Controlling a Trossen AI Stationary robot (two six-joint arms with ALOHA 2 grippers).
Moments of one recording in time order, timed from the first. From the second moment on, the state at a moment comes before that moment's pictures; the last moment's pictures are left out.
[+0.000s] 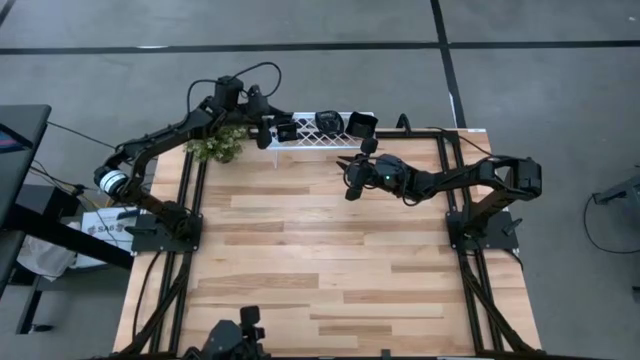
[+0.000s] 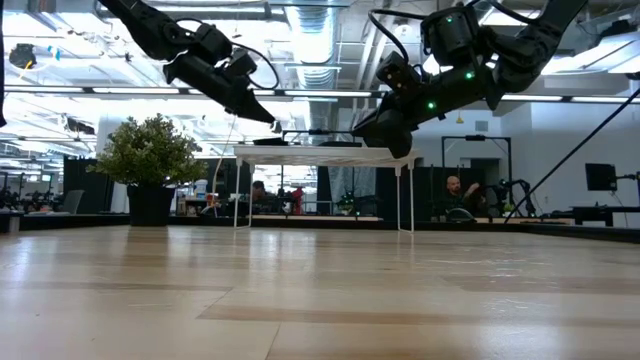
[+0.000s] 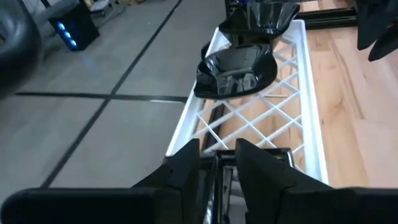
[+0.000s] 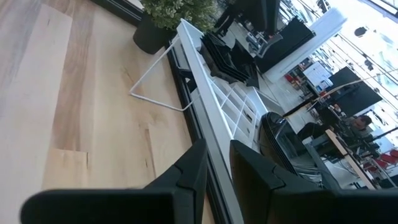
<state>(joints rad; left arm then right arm) 0.88 1.63 1.05 -0.06 0.48 0.56 -0.26 1.49 0.64 0.66 0.32 -0.66</state>
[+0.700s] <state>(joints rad) 0.89 1.63 0.99 -0.03 0.43 0.65 -0.26 1.49 0.64 0.66 0.32 -0.66</state>
